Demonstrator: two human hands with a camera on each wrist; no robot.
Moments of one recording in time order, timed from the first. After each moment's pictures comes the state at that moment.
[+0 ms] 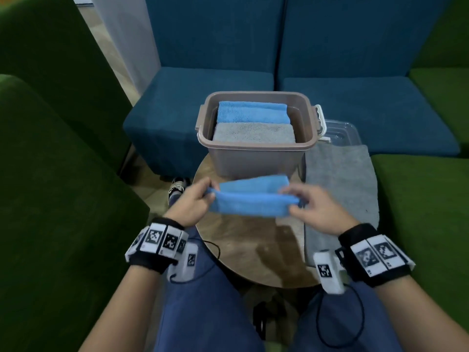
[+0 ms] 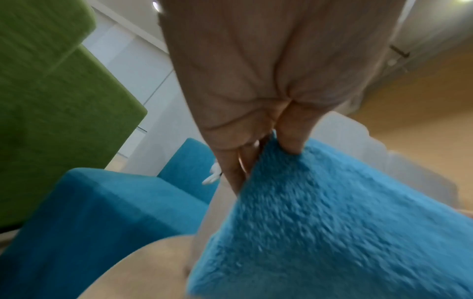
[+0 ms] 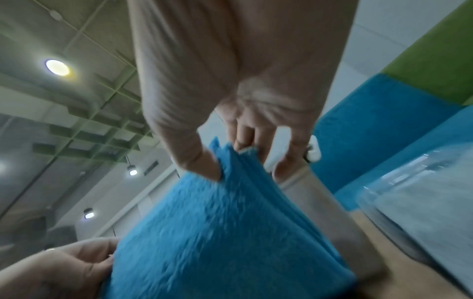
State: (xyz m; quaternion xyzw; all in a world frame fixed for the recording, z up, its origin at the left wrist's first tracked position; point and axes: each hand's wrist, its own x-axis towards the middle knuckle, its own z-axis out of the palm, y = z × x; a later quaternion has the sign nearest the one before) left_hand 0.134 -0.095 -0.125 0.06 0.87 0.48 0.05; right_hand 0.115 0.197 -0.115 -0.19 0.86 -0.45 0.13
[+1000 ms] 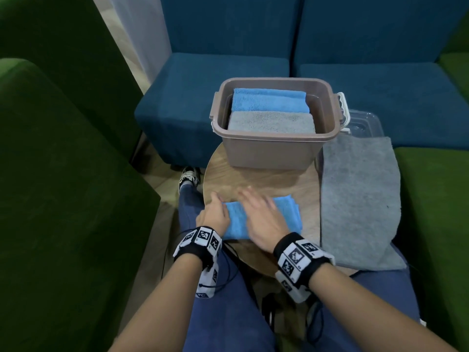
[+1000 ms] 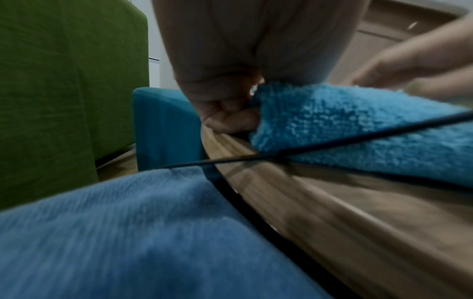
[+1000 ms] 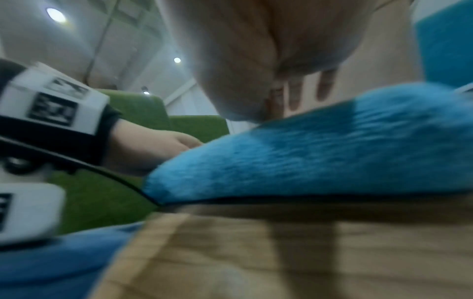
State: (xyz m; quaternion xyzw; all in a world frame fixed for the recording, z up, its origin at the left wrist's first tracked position) left_hand 0.152 -0.069 -0.194 -0.19 0.93 0.28 0.12; right_hand 0.143 0.076 -0.186 -0.28 0.94 -0.17 0.11
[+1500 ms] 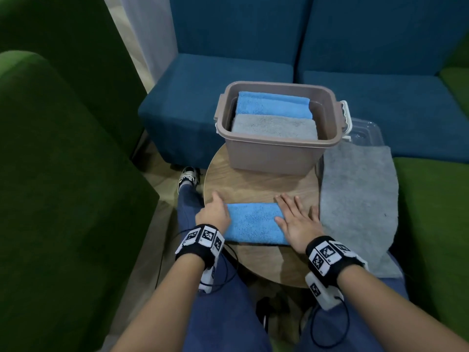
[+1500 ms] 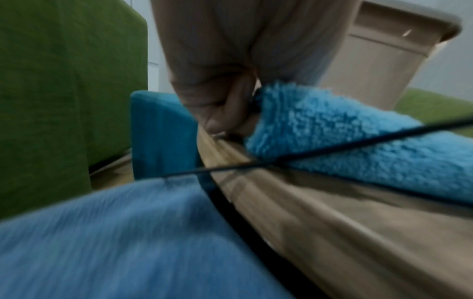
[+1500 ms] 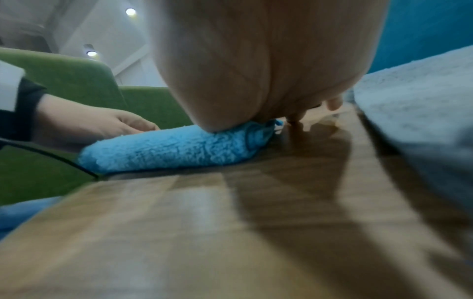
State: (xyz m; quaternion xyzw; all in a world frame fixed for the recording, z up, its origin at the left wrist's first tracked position) left_hand 0.147 -0.065 -0.191 -0.20 0.95 0.22 0.14; right_hand 0.126 0.156 -0.215 -0.16 0.96 -0.06 0.23
